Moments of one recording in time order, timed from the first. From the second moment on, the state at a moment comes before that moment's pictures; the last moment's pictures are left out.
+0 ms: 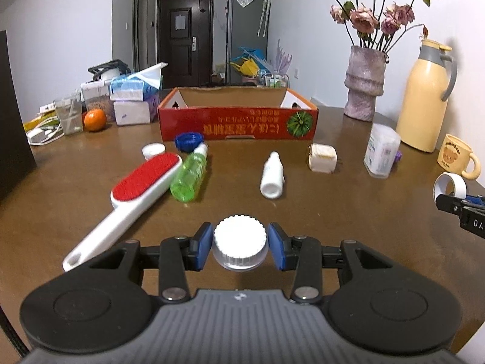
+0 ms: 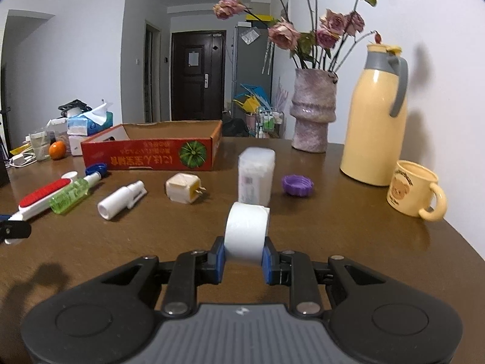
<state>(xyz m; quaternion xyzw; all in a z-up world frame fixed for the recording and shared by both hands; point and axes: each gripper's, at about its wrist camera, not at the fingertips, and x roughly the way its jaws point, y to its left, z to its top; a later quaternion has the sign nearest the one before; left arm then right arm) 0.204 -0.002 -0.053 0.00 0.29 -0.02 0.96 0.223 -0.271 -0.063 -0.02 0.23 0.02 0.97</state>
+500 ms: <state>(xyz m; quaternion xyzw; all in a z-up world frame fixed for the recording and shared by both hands) 0.249 0.025 -0.022 -0.02 0.26 -0.03 0.96 0.263 -0.228 -0.034 -0.03 0.21 0.04 0.98</state>
